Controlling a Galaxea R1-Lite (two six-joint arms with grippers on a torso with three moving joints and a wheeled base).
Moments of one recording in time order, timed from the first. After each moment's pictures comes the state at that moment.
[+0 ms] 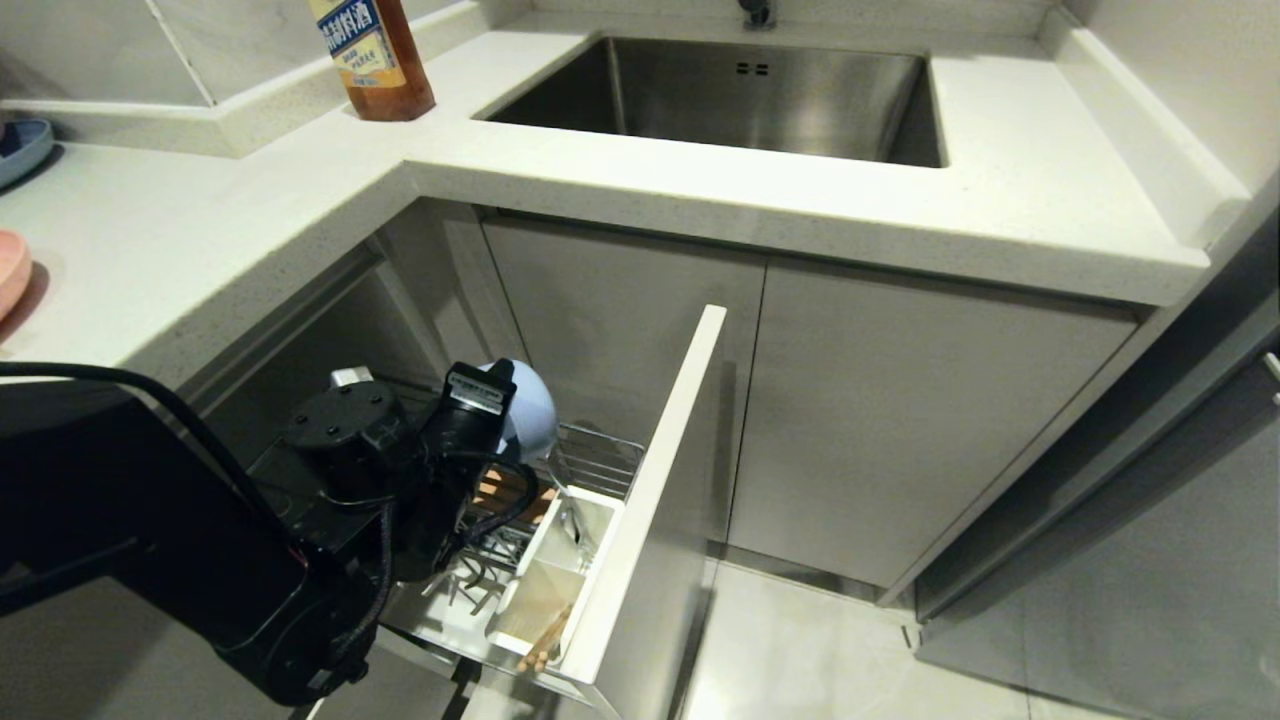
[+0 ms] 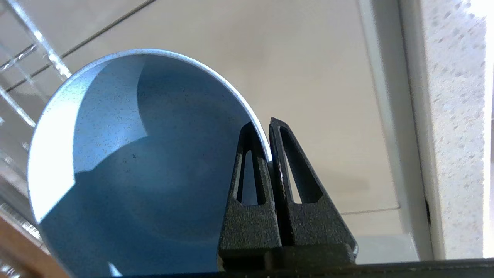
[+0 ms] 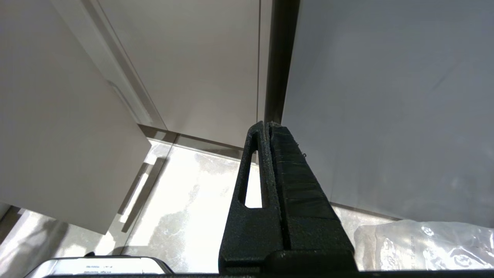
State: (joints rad) left arm -0.44 1.93 -0.57 -1.52 0.35 -1.02; right arm 0.00 0.00 0.00 0.00 -0.01 0.01
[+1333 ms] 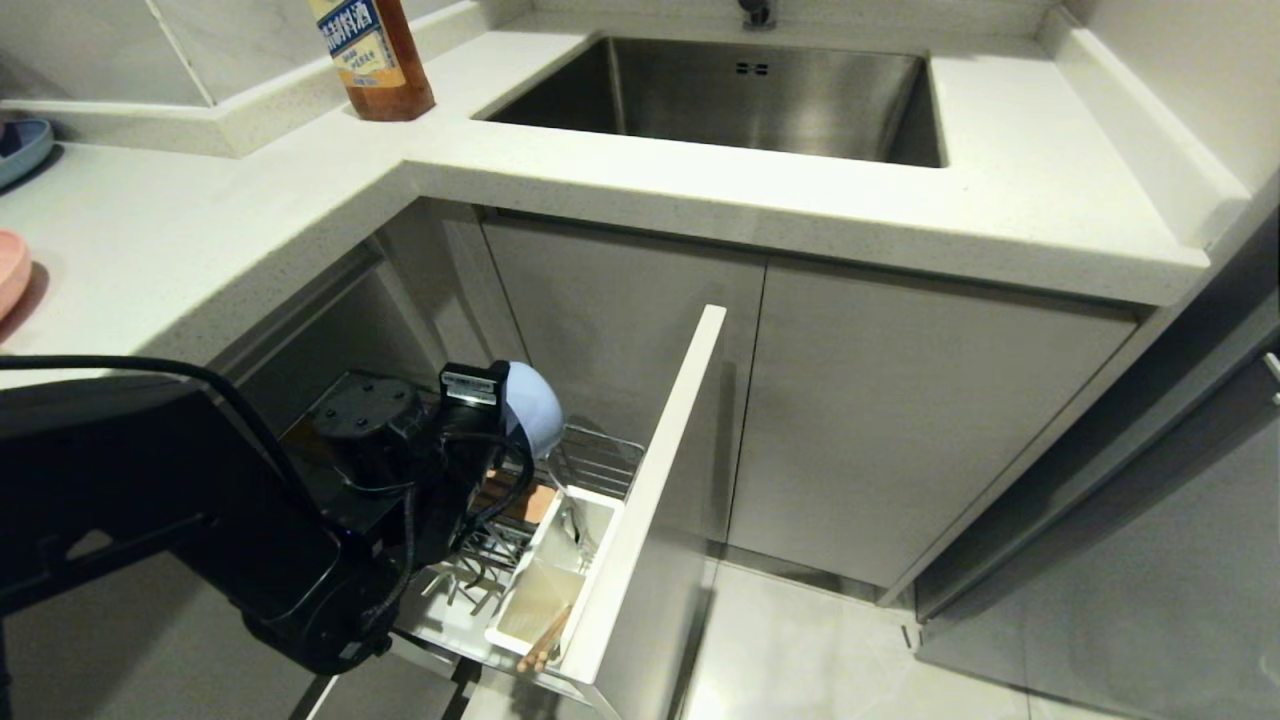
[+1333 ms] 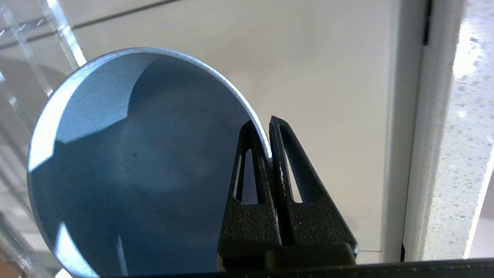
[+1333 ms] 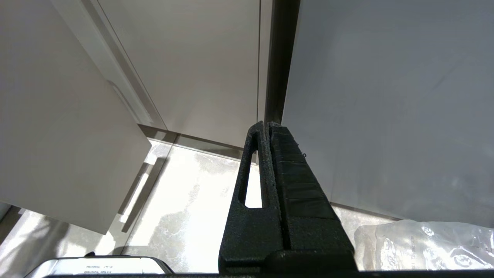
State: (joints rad) left arm -0.40 2.01 -0.64 -1.52 0.35 -1.25; right arm 0.00 0.00 0.00 0.00 -0.01 0.01
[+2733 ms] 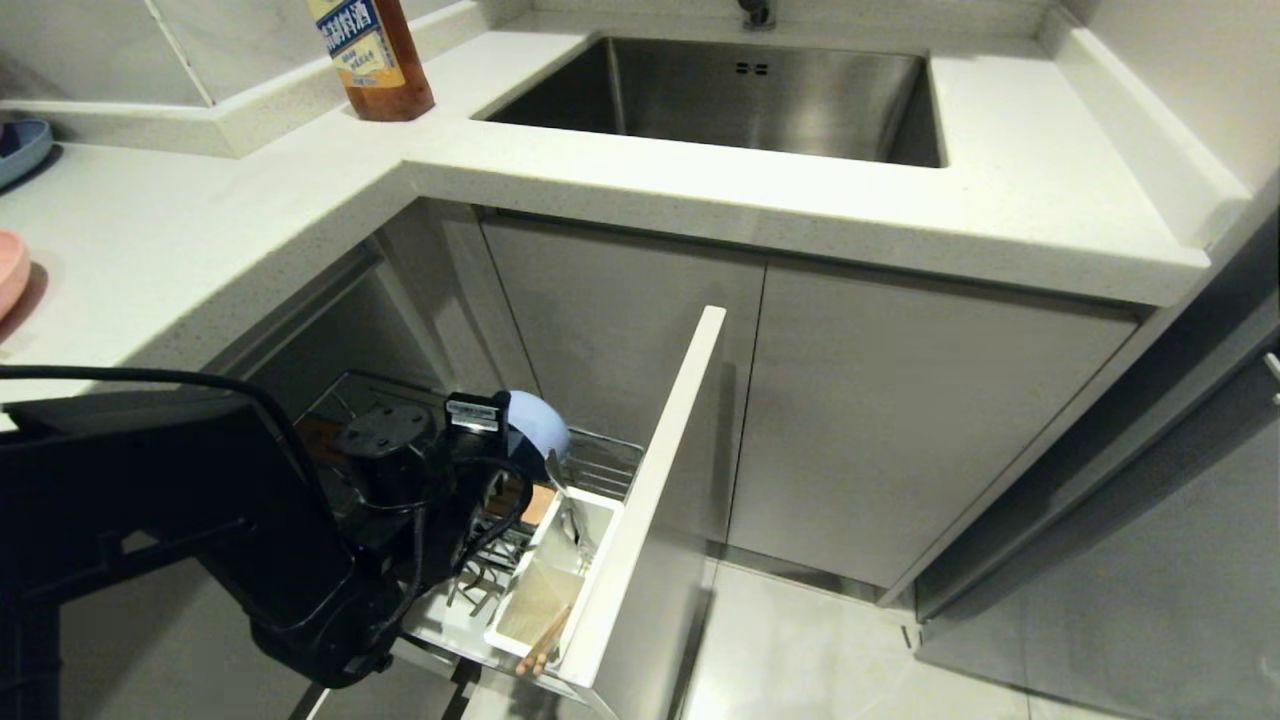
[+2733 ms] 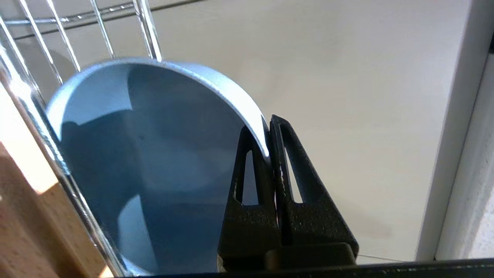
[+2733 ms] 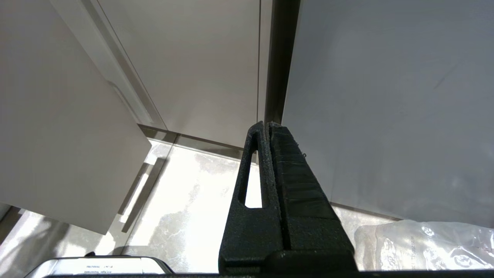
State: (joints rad) left arm -0.38 2.07 -0.60 -1.52 0.35 -1.31; right arm 0.00 0.00 0.00 0.00 -0.01 0.01
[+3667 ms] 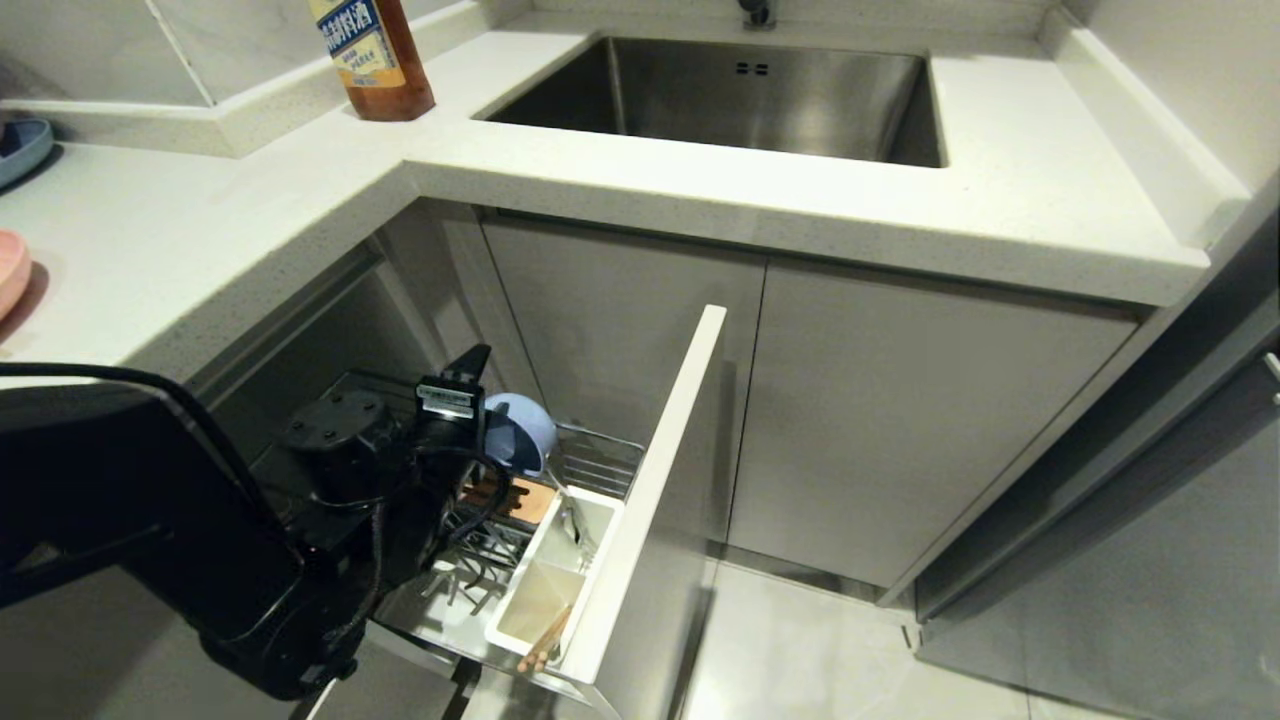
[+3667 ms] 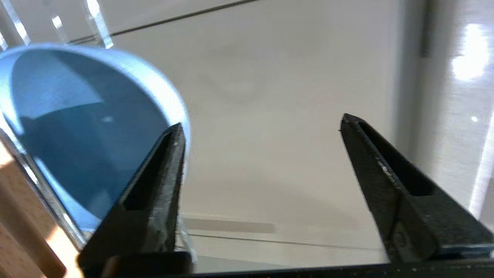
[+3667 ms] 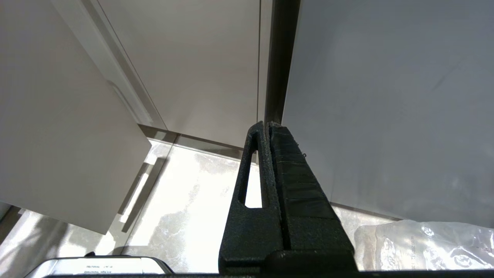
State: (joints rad) left arm -0.37 1.95 -0.55 -1.52 0.34 -1.25; right arm 0.00 0.00 0.00 0.00 -0.01 0.01
